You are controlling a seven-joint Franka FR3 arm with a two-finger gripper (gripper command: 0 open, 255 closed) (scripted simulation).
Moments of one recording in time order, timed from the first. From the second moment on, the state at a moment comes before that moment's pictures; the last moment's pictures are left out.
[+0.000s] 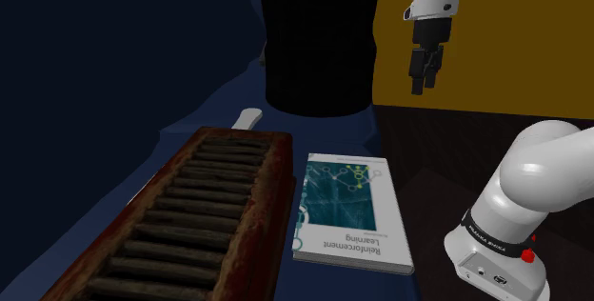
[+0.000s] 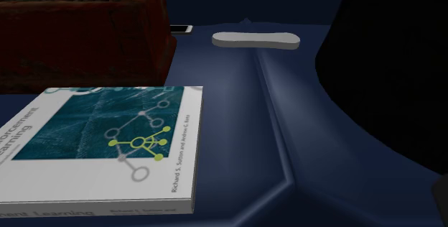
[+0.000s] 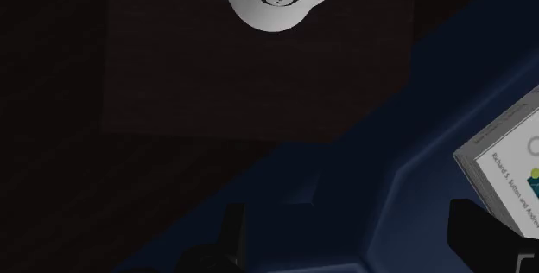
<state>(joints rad) 0.01 -0.78 -0.07 -2.41 0.05 1.43 -0.13</state>
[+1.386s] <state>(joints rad) 0.00 -0.34 0.37 -2.16 0.22 1.78 0.63</state>
